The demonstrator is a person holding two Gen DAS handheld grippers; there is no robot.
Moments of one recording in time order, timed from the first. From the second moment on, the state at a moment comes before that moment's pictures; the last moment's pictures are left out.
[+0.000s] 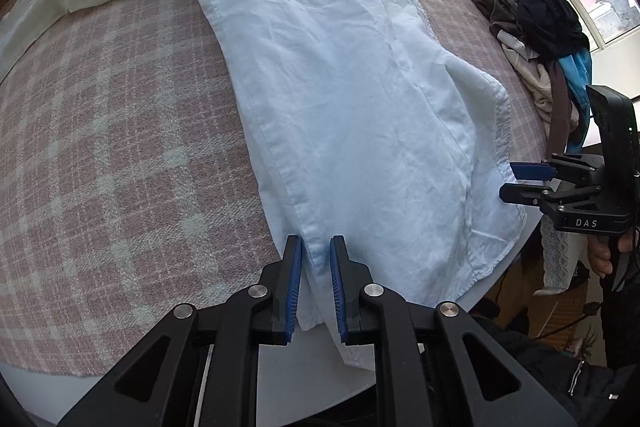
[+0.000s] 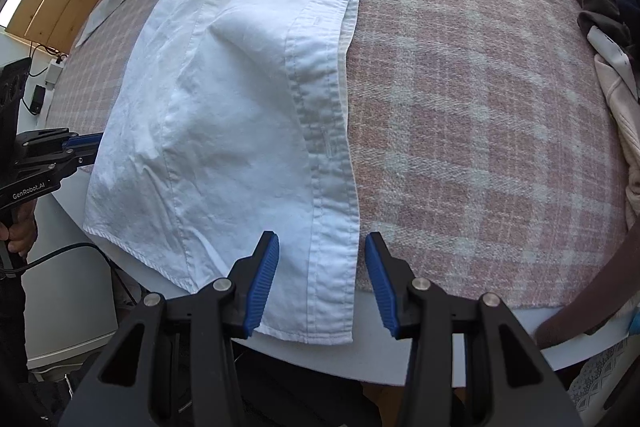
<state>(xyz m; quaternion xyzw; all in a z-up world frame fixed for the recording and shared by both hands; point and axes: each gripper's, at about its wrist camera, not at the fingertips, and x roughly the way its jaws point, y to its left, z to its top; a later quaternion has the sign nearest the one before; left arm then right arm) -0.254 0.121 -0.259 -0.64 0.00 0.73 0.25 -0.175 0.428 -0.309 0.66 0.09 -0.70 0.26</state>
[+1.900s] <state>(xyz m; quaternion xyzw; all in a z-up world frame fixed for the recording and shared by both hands) -0.551 0.093 -0.256 -0.61 0.19 0.75 0.19 -0.505 0.103 -0.280 0.40 0.47 -0.60 0.50</state>
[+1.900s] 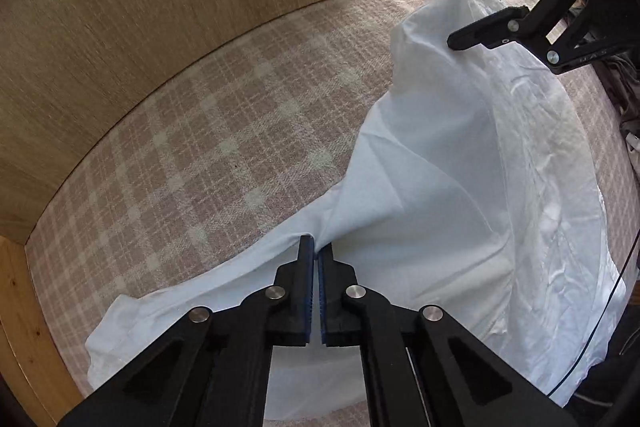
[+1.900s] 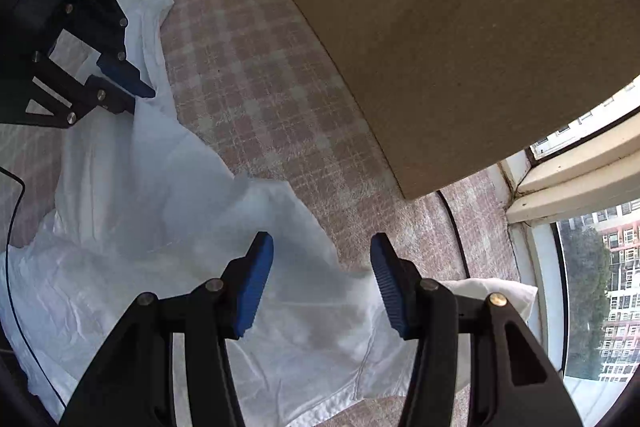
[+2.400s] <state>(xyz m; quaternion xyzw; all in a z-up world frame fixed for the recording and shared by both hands) -0.554 0.078 -0.189 -0.54 0.19 0.81 0.15 -0.511 0.132 -0.215 0.36 0.42 -0.68 0.48</state>
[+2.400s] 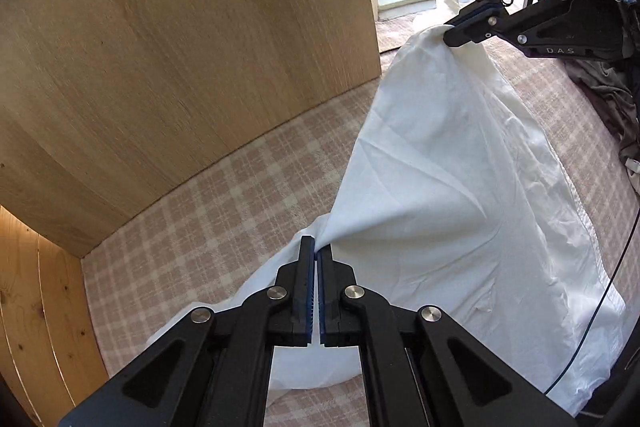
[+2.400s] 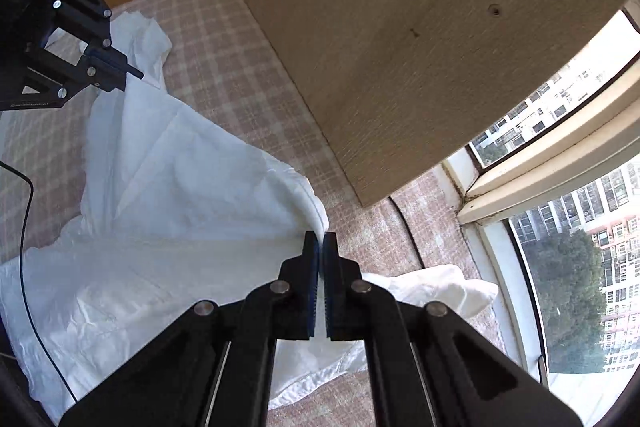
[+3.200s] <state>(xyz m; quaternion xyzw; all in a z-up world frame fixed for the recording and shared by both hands) -0.334 0.023 -0.183 -0.62 0.08 0.75 0.20 -0.385 0.401 -0.149 0.55 0.04 -0.70 0.45</state>
